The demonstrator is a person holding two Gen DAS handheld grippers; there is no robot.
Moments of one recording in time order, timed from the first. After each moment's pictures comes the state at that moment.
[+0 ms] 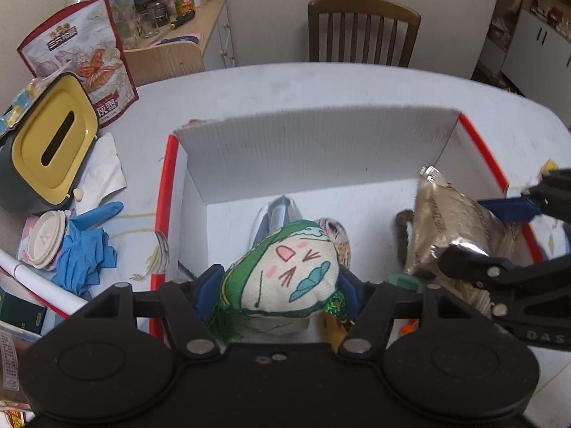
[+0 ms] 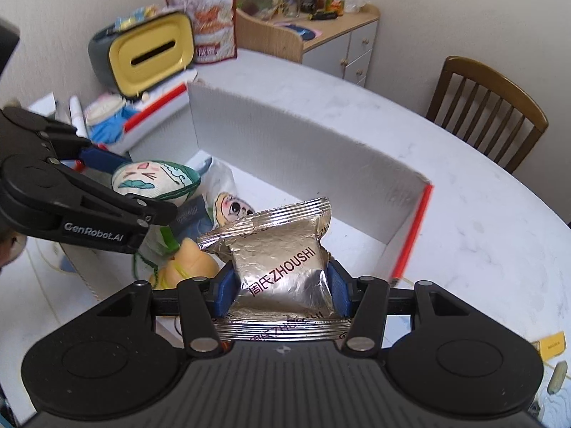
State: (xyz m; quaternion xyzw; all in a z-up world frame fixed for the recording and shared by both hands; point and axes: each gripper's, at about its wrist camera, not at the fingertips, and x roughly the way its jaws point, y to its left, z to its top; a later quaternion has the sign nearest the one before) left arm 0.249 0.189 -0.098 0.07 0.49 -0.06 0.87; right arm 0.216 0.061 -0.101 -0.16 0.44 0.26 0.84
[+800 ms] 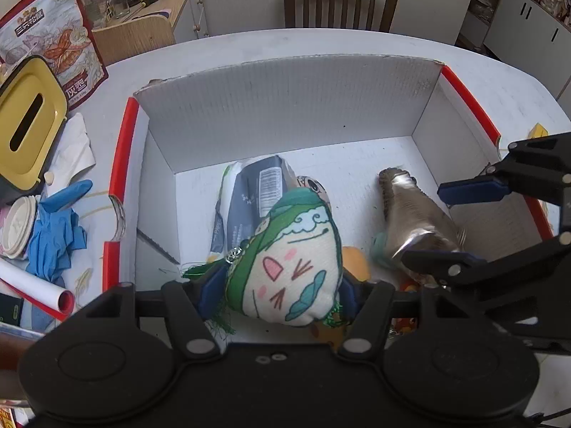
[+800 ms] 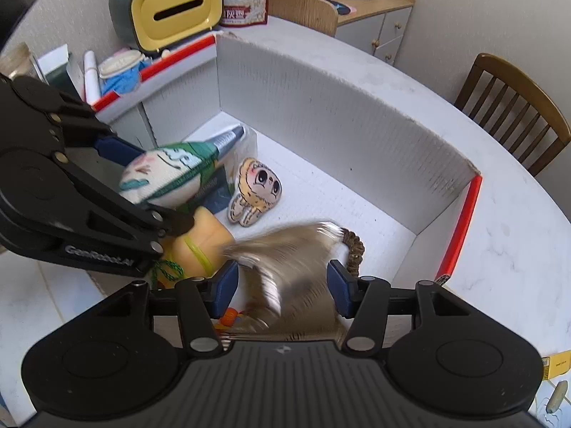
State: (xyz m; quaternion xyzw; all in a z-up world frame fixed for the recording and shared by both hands) left arm 0.244 0.185 -0.118 0.08 0.52 -0.09 0.84; right arm 0.212 0.078 -0.117 -0.19 0.46 0.29 0.82
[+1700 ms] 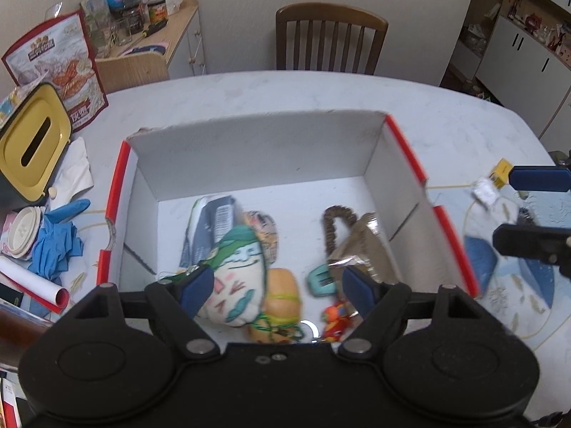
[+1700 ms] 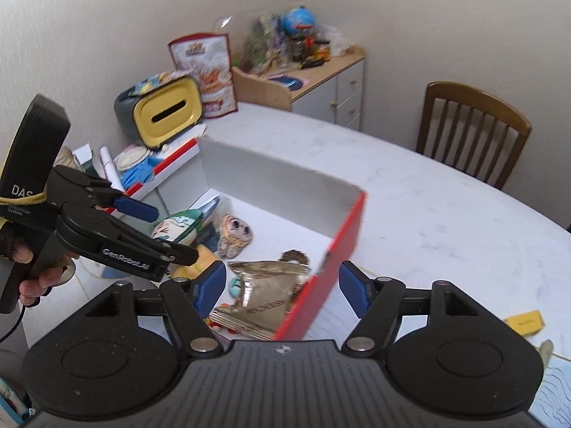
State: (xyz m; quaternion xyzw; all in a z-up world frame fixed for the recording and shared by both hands) left arm 0.214 0.152 -0.067 0.05 0.48 -0.10 0.87; right arm 0.166 -0.046 -0.025 -0.07 0.38 0.28 0.88
